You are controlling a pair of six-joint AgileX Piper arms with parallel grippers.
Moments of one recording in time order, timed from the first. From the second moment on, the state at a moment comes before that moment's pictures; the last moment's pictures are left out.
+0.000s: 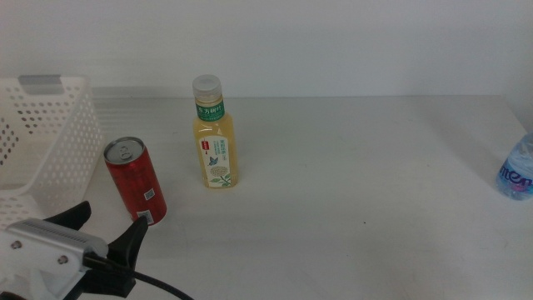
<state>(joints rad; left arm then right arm) -0.26 1.28 0.02 0.04 -1.09 -0.01 0.08 -0.01 0.03 0.03 0.15 0.00</state>
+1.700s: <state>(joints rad) -0.14 1.82 -0.37 0.08 -1.14 -0.14 0.08 -0.01 0.03 0.03 0.15 0.00</state>
